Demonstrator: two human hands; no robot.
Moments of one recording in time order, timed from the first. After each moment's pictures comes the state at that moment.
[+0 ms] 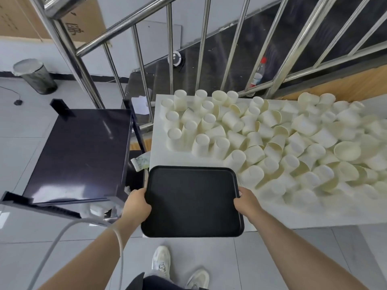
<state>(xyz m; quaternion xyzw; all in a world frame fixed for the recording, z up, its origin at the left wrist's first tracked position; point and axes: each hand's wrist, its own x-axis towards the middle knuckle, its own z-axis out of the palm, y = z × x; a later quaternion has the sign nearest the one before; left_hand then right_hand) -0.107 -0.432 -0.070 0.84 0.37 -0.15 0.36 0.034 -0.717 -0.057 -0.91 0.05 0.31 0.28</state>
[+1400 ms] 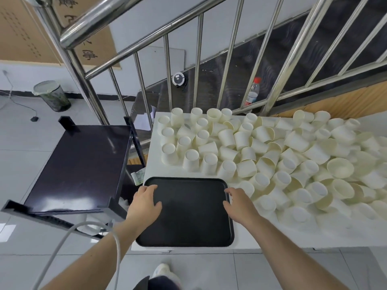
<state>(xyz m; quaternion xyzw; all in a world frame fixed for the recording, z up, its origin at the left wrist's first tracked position) -0.078 -0.470 -0.038 0.91 0.30 -0.07 0.29 0.053 -0.727 -0.022 -0.94 -0.15 0.24 0.21</state>
